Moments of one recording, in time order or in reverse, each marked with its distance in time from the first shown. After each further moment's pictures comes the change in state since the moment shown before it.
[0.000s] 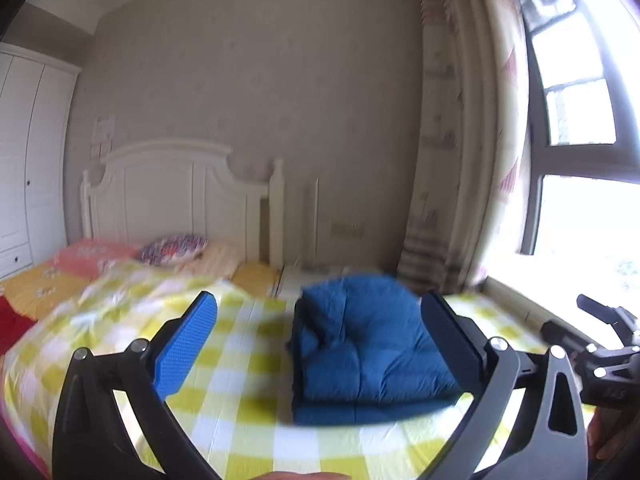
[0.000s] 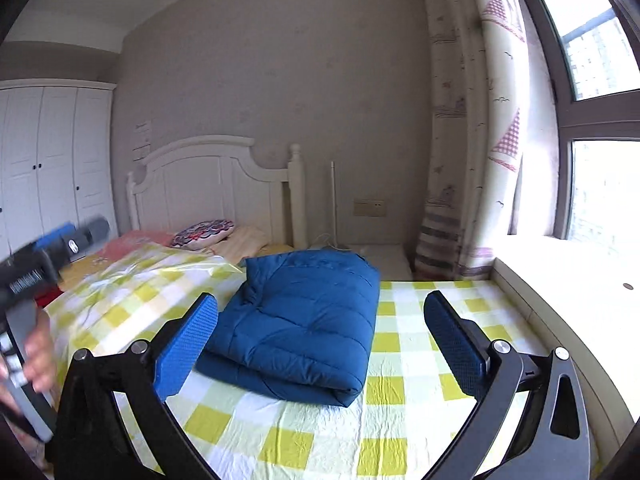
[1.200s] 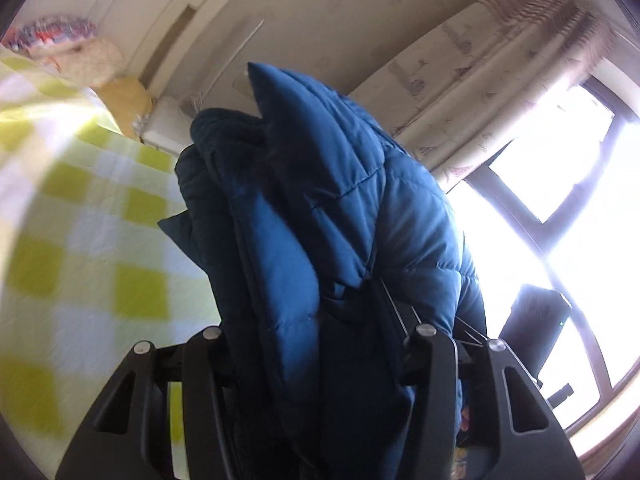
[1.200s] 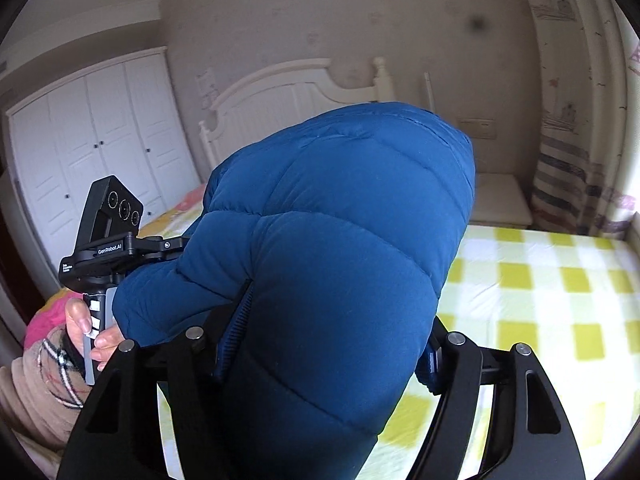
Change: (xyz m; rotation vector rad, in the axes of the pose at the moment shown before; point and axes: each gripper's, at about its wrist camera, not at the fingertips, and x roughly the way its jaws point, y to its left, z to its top) left arm 0.221 0.124 -0.049 -0.470 0.481 -0.680; right arm 0.171 0.002 -0.002 0.049 0.301 0.393
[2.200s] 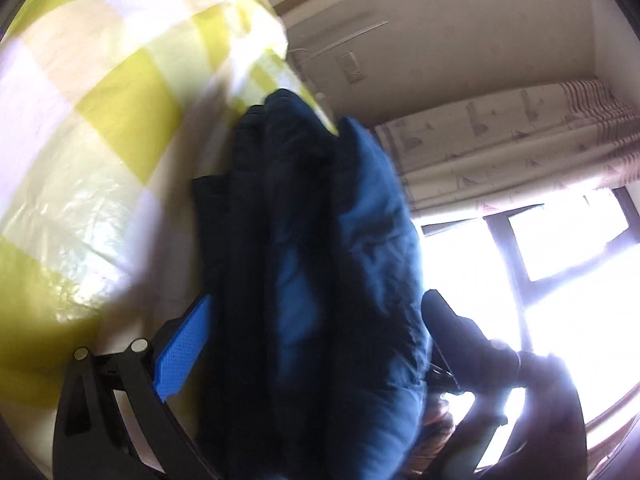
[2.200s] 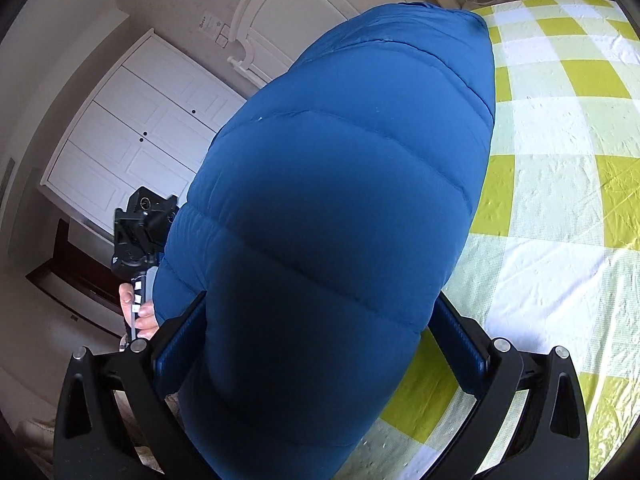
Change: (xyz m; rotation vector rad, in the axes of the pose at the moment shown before) left arm -0.178 0.133 -0.088 -0.350 0.080 0.018; right arm 0.081 0.062 -0.113 0.346 0.388 0.405
